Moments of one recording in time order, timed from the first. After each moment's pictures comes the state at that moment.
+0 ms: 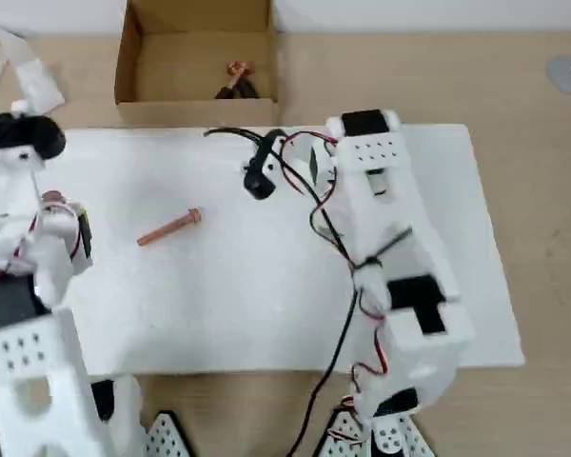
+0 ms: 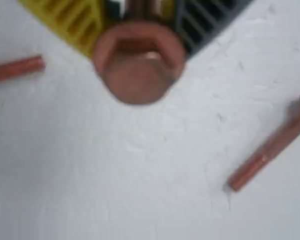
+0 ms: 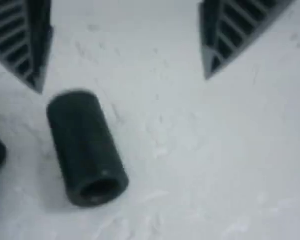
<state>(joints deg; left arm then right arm) -20.2 -57.4 40.4 66.2 -16.9 -12.7 17.1 -4.1 92.0 47.9</state>
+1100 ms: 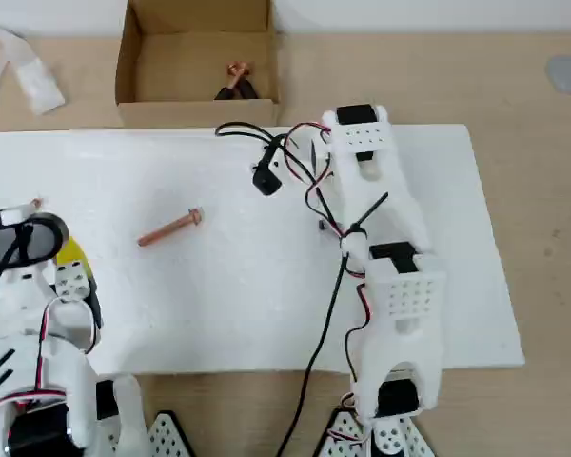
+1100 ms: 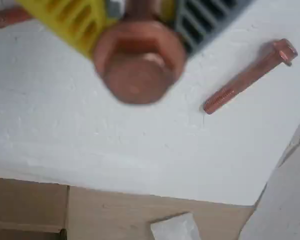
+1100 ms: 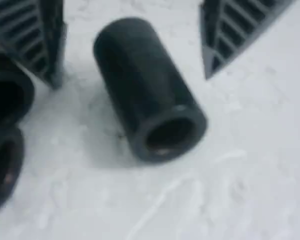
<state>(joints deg) -20.3 -96.9 54.9 69.0 -16.5 -13.1 38.1 -19.7 93.1 50.0</state>
